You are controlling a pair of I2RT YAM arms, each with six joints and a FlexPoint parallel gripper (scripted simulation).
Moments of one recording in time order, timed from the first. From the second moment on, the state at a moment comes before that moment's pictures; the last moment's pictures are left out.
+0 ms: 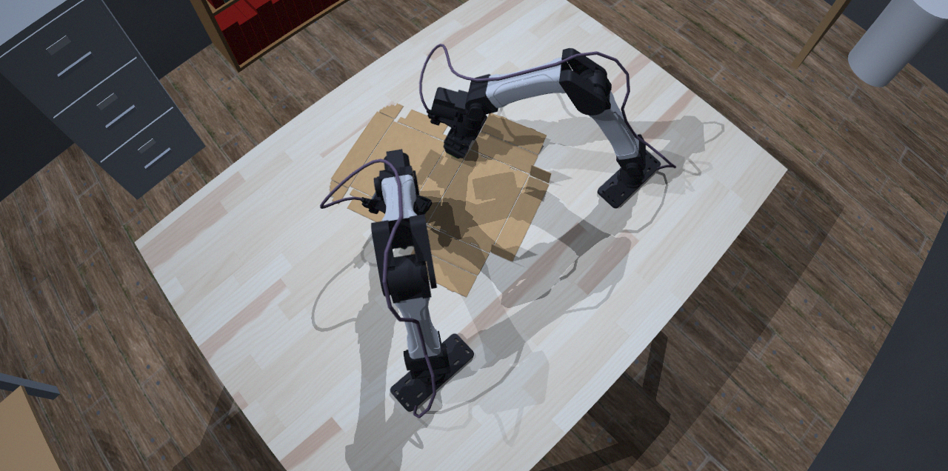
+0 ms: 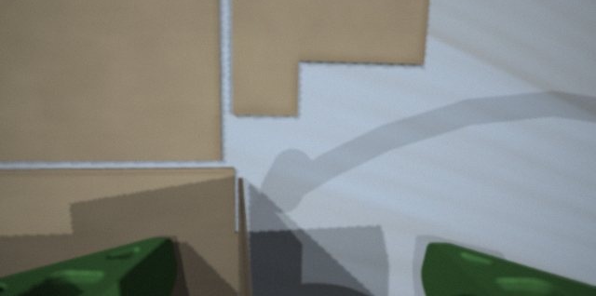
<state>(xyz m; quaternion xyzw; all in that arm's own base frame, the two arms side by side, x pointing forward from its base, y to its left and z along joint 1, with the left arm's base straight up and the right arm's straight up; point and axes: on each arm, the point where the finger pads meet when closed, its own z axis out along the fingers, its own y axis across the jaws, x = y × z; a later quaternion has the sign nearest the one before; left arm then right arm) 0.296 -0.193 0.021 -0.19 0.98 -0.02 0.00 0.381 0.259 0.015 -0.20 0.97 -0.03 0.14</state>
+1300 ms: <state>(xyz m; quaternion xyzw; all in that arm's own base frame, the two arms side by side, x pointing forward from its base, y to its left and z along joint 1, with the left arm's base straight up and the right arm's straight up) 0.321 -0.250 0.094 -0.18 0.98 -0.05 0.01 0.381 0.259 0.015 -0.20 0.97 -0.03 0.14</state>
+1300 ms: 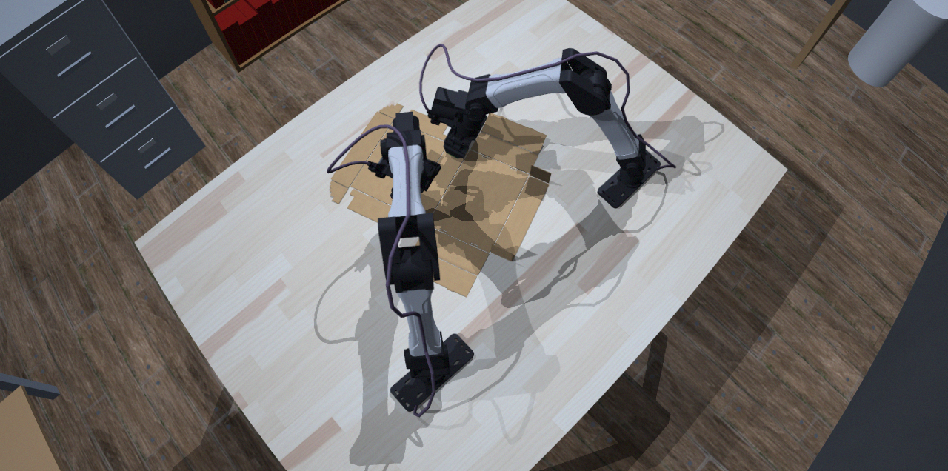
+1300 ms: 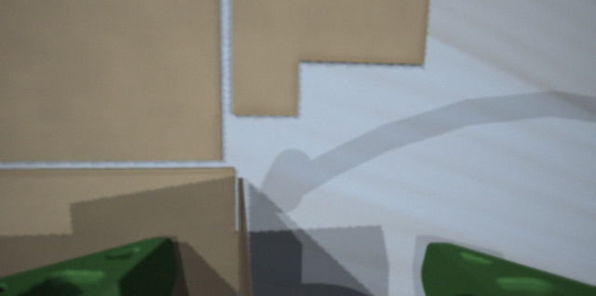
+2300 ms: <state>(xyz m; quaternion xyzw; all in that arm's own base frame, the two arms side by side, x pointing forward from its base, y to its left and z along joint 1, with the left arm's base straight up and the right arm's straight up) 0.322 -0.248 0.060 -0.19 0.98 -0.05 0.01 0.381 0.259 0.015 -0.20 0.97 -0.03 0.14</state>
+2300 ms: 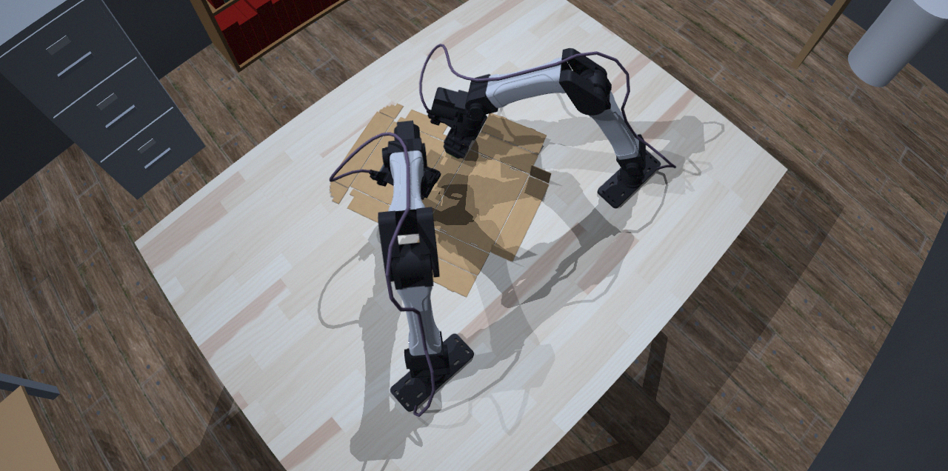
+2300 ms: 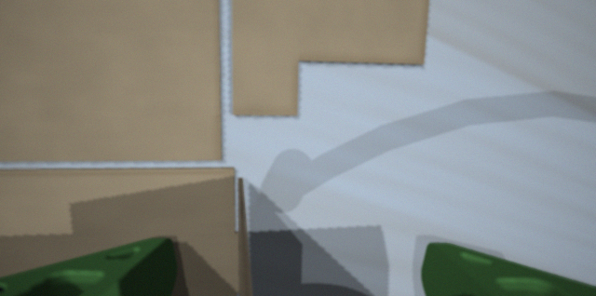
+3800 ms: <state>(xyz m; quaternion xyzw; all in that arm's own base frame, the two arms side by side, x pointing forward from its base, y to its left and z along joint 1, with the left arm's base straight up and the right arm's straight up) 0.329 -0.267 0.048 -0.18 0.98 -0.05 0.01 0.381 0.259 0.015 -0.20 0.97 -0.03 0.14</state>
